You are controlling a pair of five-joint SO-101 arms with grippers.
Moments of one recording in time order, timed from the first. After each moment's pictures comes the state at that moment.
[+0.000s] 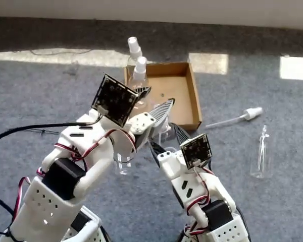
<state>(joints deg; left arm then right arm) 28.8 -56.6 34.2 47.2 2.3 -30.8 -104.2 90.9 33.8 4.1</state>
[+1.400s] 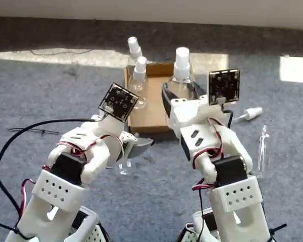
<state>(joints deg) 19.0 -56.6 48.9 60.4 -2.9 -22.5 -56.1 42.6 38.6 -6.5</state>
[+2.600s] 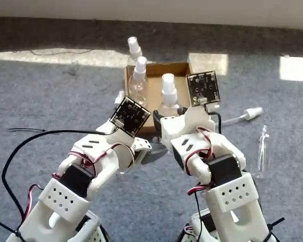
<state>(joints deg) 23.6 -61.4 57.9 45.8 -1.7 -26.6 -55.1 41.8 56.2 -7.0</state>
